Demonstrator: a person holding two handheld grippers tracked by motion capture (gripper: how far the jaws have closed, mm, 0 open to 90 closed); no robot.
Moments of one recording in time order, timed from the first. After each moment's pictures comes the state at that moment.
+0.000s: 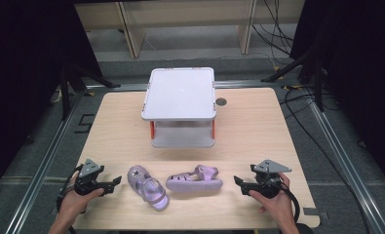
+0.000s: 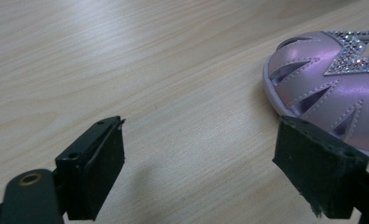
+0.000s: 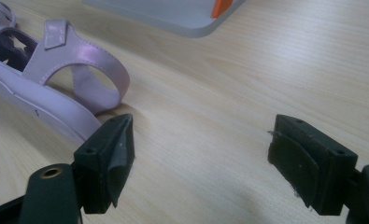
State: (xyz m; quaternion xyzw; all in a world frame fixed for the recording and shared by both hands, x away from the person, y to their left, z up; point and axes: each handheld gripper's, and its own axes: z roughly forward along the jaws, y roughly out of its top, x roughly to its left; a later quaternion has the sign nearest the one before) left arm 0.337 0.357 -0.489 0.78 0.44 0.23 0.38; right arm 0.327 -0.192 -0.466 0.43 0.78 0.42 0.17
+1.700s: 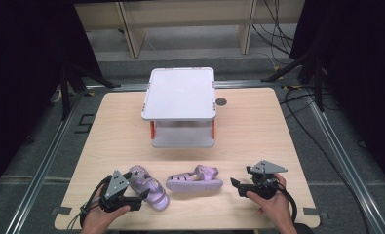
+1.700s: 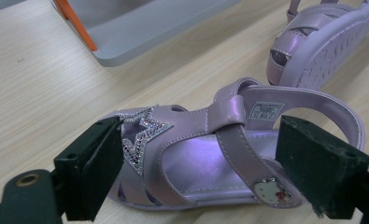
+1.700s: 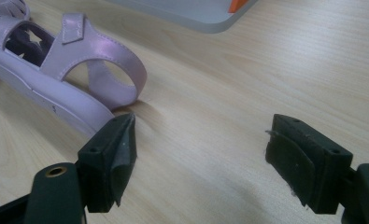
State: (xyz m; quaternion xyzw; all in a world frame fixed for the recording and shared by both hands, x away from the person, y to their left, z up) left arm 0.286 0.258 -0.456 0.80 0.36 0.24 0.41; right arm 0.327 -0.183 -0.468 0.42 0.79 0.42 0.15
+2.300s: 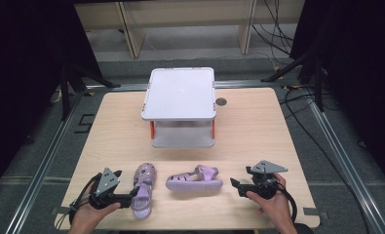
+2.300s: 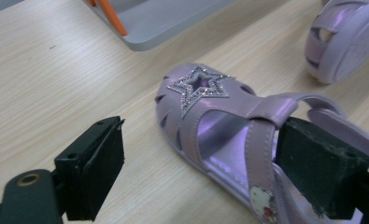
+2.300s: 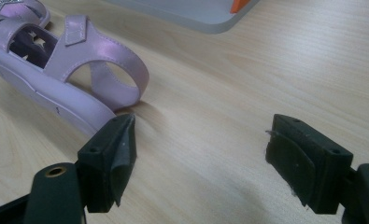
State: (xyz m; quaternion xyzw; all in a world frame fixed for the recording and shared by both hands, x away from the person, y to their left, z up) left arm 0.291 0.286 -0.453 0.82 0.36 0.26 0.37; right arm 0.326 -0.184 -0.467 0.42 0.79 0.43 0.15
